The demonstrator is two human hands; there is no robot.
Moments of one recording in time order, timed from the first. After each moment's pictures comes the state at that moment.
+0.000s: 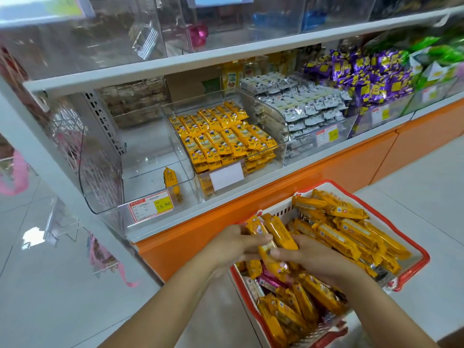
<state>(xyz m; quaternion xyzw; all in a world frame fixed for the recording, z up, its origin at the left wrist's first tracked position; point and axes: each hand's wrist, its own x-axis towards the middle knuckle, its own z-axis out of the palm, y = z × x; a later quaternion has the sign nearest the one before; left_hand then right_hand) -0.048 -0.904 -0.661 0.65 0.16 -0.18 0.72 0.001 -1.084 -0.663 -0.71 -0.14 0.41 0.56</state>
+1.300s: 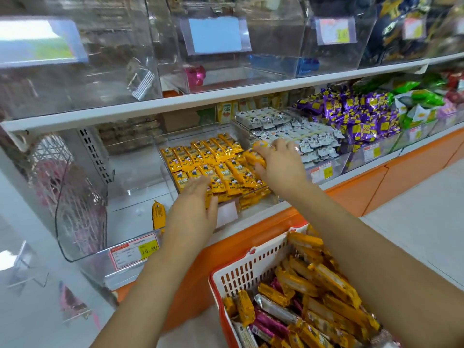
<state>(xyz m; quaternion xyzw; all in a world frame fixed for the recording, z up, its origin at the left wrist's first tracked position) 0.003 -0.852 -0.576 0.94 0.14 0.22 0.21 0.166 -0.986 -0.562 -0.95 -0.25 -0.18 0.09</state>
